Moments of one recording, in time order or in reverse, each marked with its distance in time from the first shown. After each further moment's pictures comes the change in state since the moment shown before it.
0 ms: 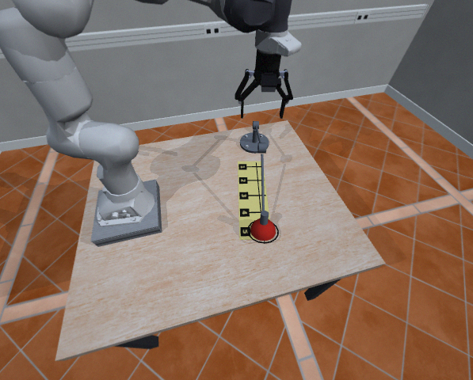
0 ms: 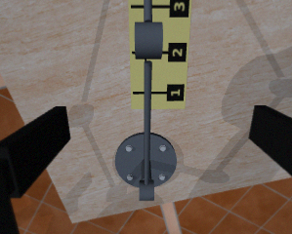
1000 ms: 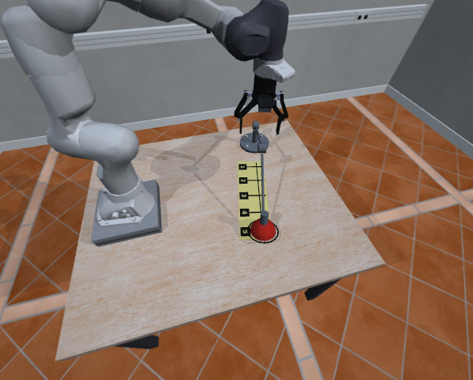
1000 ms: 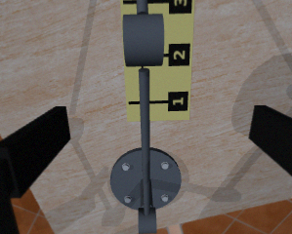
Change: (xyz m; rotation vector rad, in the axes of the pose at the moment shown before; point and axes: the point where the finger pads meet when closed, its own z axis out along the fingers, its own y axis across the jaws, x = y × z) arm 0.002 0.003 0.070 -0.010 0.010 0.023
